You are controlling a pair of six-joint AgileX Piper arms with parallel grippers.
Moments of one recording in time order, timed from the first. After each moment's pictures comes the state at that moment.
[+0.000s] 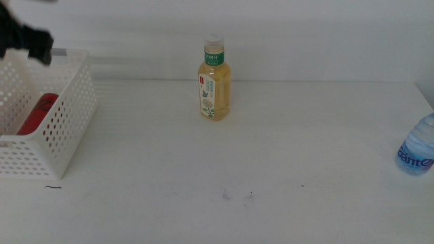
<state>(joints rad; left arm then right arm) 0.14 1.88 -1.78 0.01 1.01 0.23 -0.02 0.00 0.00 -0.01 0.22 -0.03</state>
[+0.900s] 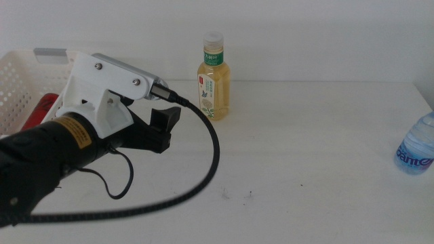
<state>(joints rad) -0.48 1.20 -0.64 0.05 -0.11 -0.02 -0.02 0.00 0.00 -0.01 0.22 -0.03</state>
